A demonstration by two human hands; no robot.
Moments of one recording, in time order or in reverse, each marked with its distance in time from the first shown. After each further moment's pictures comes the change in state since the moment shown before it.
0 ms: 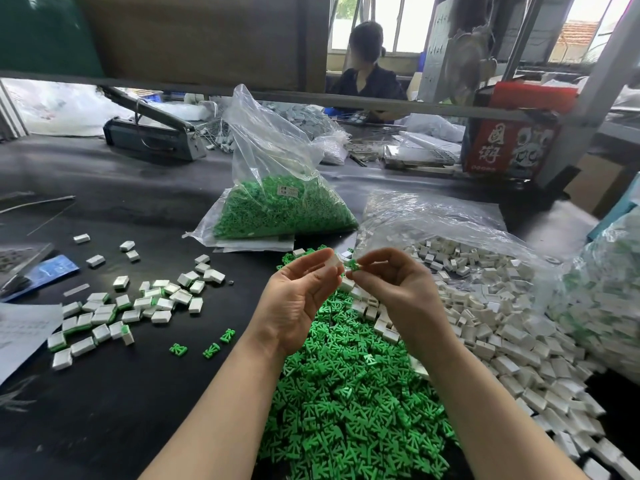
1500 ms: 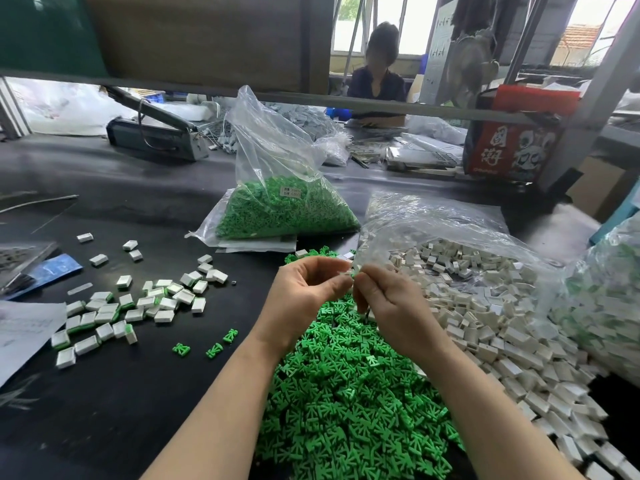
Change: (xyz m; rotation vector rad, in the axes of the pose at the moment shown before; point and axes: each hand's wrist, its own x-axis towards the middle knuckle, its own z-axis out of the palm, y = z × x) left_hand -0.002 -0.001 -0.008 0.693 -0.119 0.259; right_hand -0.002 0.006 0.005 -0.549 -0.130 -0.125
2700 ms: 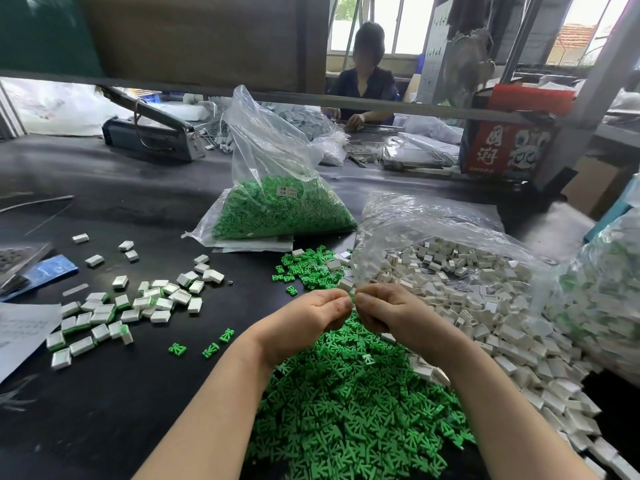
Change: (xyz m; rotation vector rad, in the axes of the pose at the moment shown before) left_hand -0.008 0.001 0.000 0.279 -0.461 -0.240; right_hand -0.001 0.014 -0.015 0.236 -0.357 0.213
